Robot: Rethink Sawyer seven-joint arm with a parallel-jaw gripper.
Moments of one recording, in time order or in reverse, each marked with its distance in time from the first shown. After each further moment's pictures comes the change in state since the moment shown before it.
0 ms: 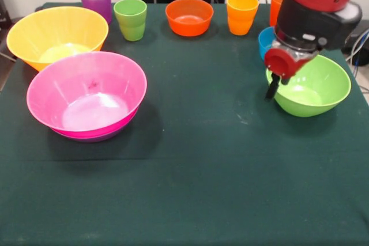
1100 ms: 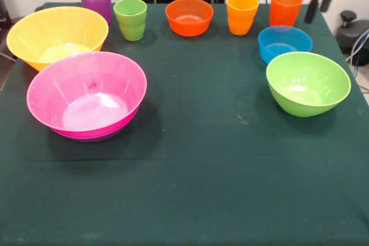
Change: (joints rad) arm 0.108 -0.299 -0.006 0.265 -0.005 -0.014 0.000
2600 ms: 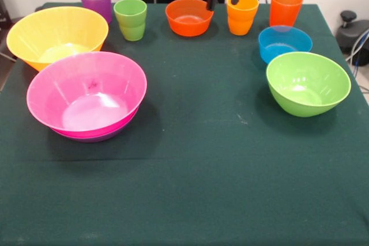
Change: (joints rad) arm -0.221 -0.170 0.146 0.353 -0.060 -0.263 0.000
